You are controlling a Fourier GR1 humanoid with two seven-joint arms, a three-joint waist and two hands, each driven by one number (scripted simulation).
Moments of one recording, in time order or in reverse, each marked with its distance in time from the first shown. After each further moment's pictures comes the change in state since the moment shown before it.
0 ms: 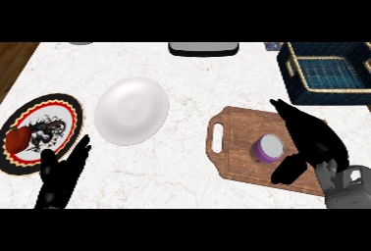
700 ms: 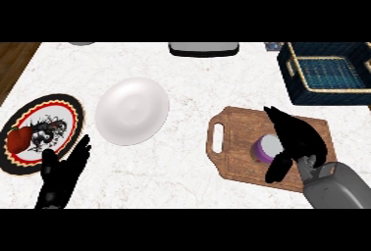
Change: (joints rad) left arm -0.009 -0.019 0.029 0.028 -0.025 -0.025 -0.017; right arm 0.022 0.126 -0.027 0.150 0.126 0.091 -0.048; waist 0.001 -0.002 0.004
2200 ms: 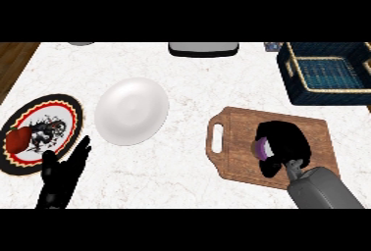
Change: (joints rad) left arm 0.007 -0.035 0.036 -0.005 -0.041 -0.036 -0.002; right arm 0.053 0.103 -0.018 0.157 0.336 -0.041 -0.271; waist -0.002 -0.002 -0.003
